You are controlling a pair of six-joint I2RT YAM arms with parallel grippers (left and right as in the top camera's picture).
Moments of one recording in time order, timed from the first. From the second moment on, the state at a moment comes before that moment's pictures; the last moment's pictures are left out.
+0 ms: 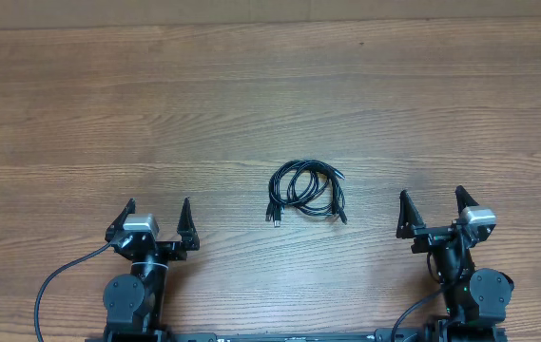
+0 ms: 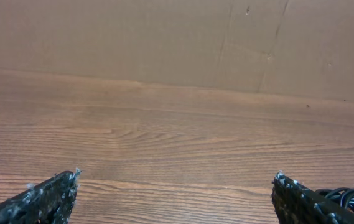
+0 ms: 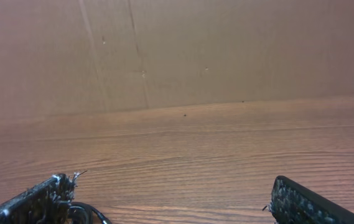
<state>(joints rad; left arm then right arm) -0.06 0.01 0.01 -0.08 -0.02 -0.13 -0.07 0.01 0.02 -0.02 -0.19 0.12</state>
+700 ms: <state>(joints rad) -0.06 0.02 0.01 -0.08 0.00 -0.13 -0.07 0.01 0.02 -0.02 -0.19 0.12</state>
